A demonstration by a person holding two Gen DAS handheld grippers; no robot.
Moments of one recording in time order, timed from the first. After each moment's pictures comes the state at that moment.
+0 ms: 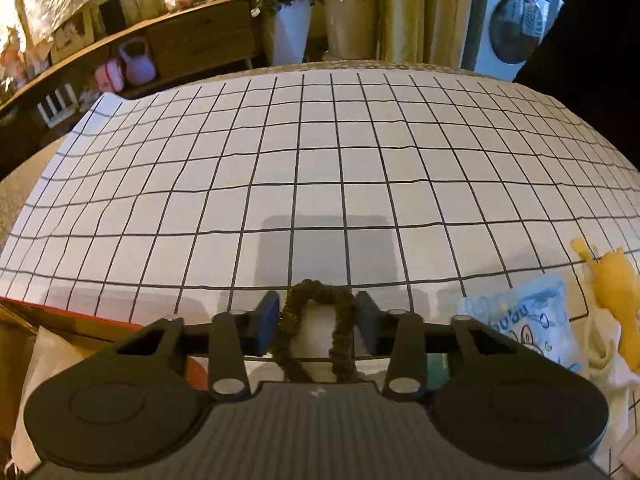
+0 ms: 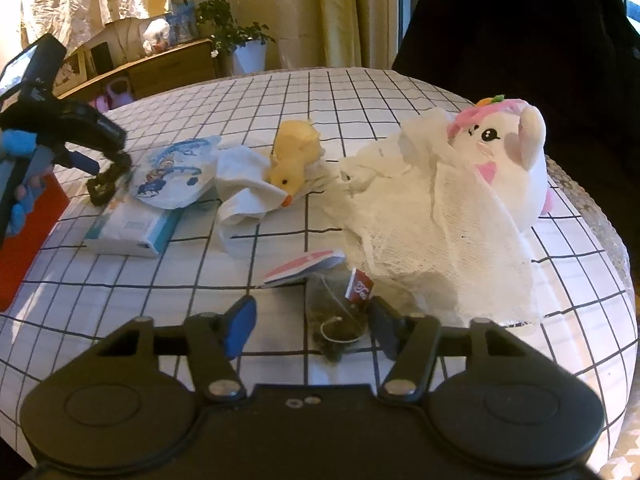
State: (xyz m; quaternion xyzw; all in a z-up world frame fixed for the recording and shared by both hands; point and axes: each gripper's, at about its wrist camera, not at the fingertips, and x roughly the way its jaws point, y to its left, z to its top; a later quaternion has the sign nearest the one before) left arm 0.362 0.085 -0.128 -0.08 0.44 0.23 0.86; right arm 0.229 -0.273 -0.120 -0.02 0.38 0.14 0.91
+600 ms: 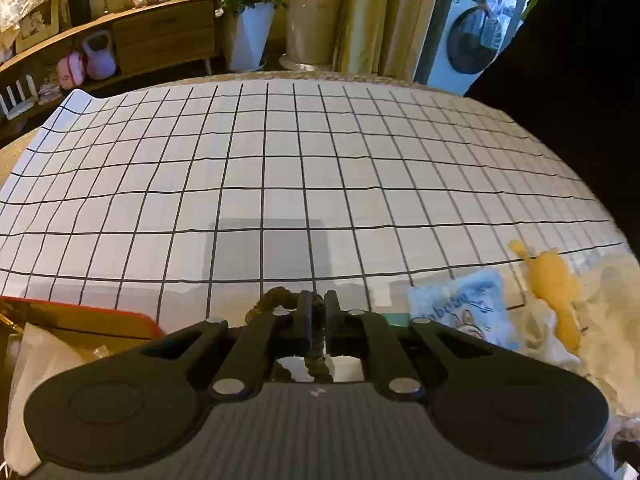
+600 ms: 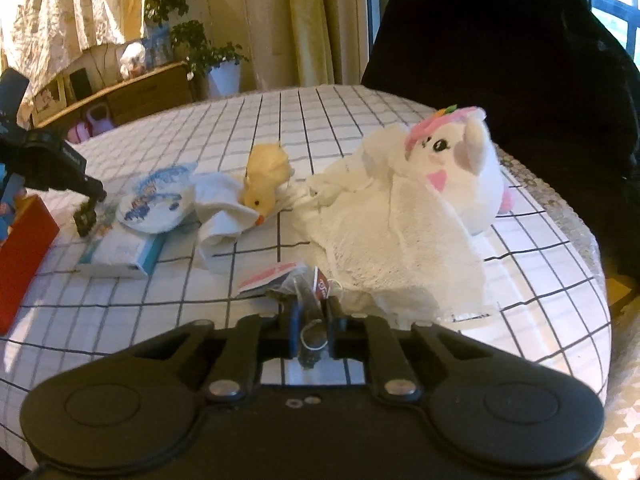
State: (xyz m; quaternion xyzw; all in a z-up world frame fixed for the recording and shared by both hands) left arm 0.327 0.097 -0.099 -0.13 0.43 0.16 0.88; right arm 0.207 -0.292 -0.098 0.01 0.35 0.11 0.93
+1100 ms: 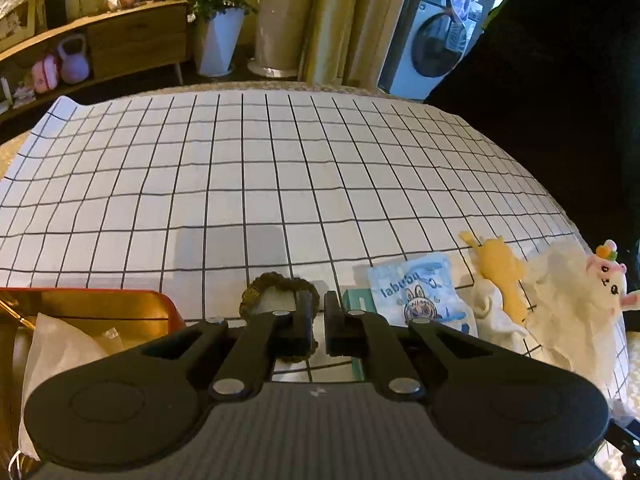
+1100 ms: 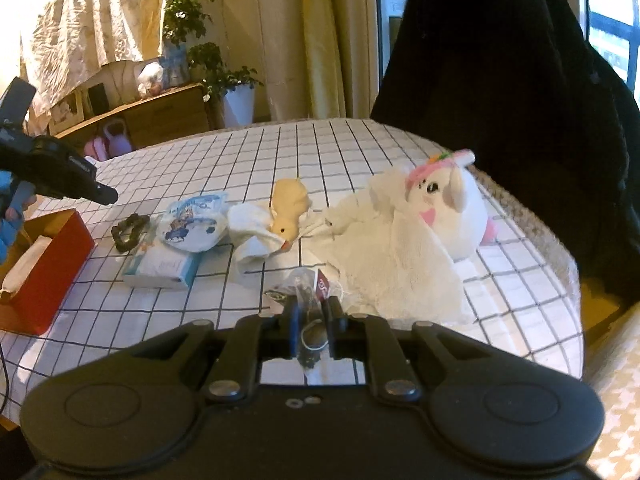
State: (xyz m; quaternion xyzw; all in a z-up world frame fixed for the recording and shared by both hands) left arm 0.298 0.095 -0.073 -0.15 0.42 0.11 0.89; right arm 0.178 -0.293 -0.071 0.01 0.33 0.12 0.93
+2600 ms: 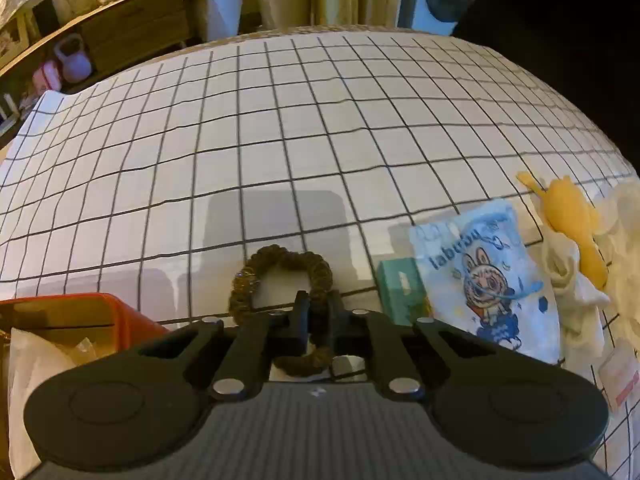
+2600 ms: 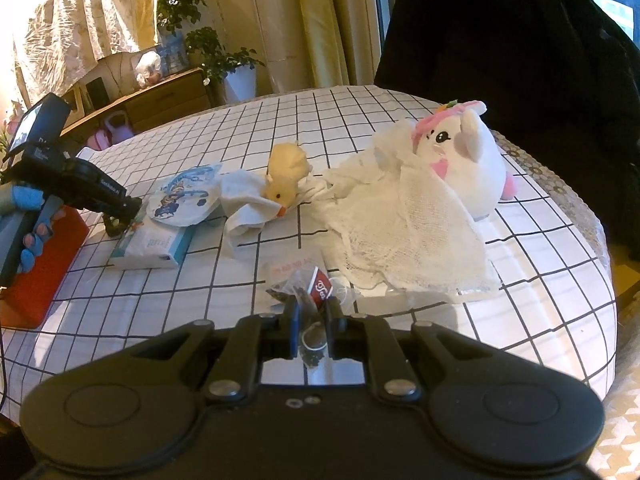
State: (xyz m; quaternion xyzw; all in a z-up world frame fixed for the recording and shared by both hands) left arm 0.351 0.057 -0.142 -0.08 0.48 0.14 0.86; right arm 0.191 -0.294 -0.099 0.03 0.36 0.14 0.92
